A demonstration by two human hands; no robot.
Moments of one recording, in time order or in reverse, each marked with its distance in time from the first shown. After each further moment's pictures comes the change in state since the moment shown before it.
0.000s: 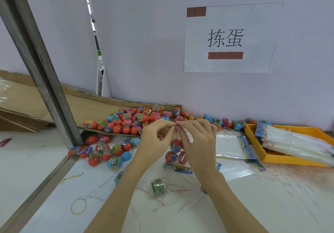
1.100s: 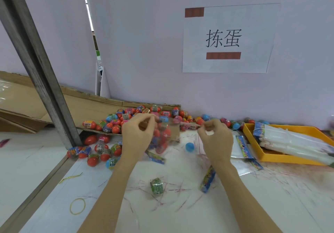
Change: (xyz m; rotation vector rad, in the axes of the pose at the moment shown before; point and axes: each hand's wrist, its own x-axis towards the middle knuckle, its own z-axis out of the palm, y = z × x) left_hand 0.007 -0.009 -0.027 0.137 0.251 -0.039; right_hand 0.009 0.047 -0.015 0.019 -0.137 0.521
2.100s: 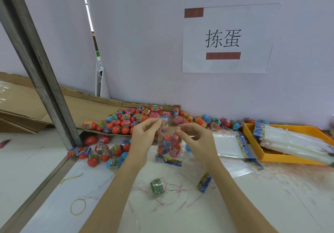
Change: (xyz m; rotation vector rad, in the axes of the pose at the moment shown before) left_hand -0.007 0.001 0.018 -0.535 -0.174 -0.548; right_hand -0.013 -0.017 0.014 0.494 -0.384 -0.001
